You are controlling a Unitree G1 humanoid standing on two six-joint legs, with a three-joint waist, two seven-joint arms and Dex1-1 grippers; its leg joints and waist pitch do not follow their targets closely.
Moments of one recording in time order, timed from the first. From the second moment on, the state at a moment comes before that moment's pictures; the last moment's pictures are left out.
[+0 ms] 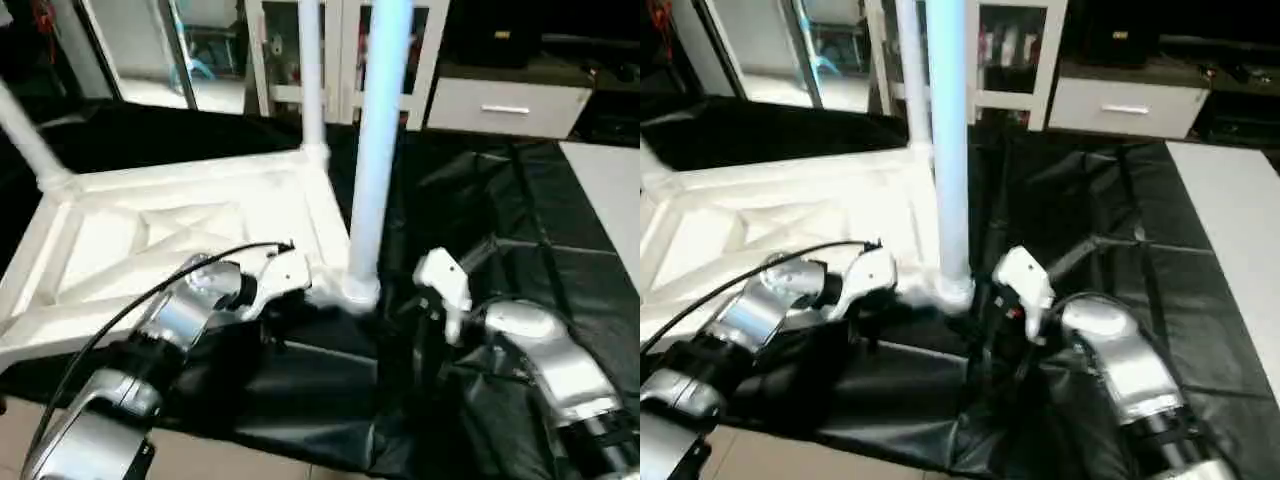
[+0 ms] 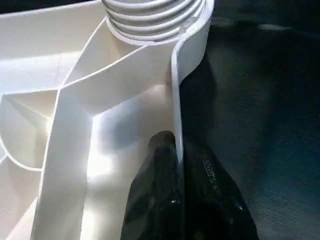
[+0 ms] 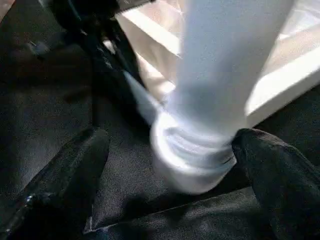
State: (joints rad) left arm -0.59 0.35 -0.35 0.55 0.17 0.03 -1.17; right arm -0.30 -0.46 0.22 0.18 0.18 0.20 0.96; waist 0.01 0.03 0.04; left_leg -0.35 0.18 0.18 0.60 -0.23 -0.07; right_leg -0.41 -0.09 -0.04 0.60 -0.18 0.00
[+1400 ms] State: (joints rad) left arm -0.54 0.36 -0.37 0.43 0.13 0.09 -1.23; right arm -0.37 -0.48 0.27 0.28 0.16 0.12 1.10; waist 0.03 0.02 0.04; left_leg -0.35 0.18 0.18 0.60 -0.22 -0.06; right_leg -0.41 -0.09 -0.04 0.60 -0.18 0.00
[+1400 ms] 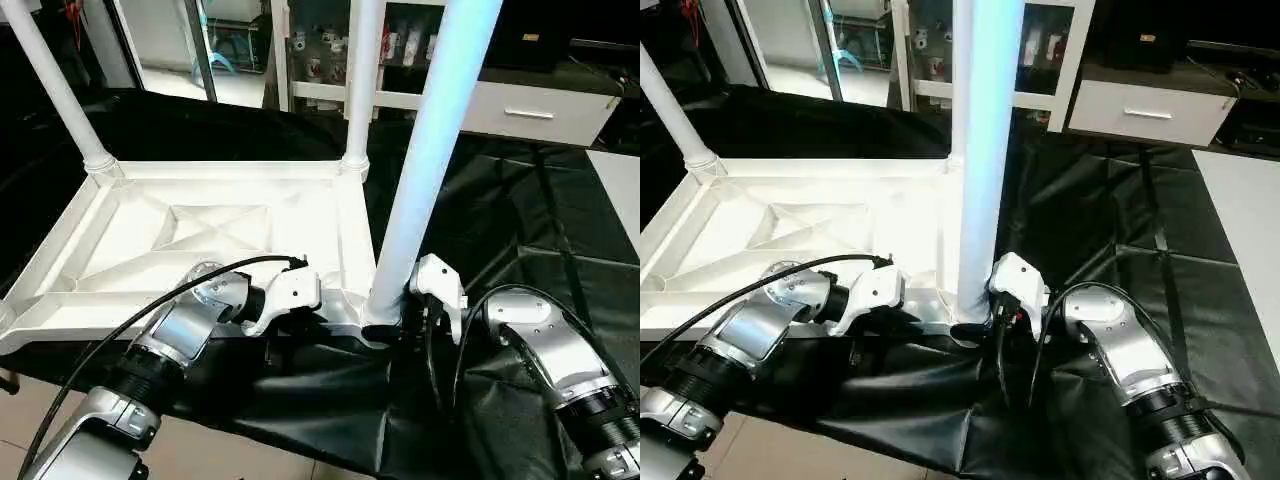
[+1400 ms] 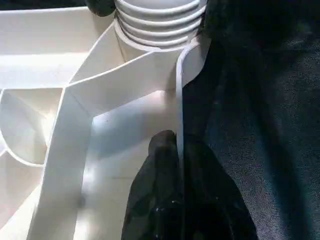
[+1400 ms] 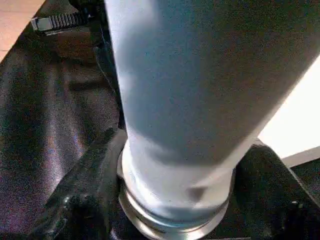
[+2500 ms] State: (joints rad) left arm -0.74 0.14 -0.34 0.80 0.26 0.08 -0.74; right arm -0.40 0.01 0.07 0.51 0.03 0.04 0.06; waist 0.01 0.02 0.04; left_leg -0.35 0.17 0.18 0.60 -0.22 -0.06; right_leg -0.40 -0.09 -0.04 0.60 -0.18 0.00
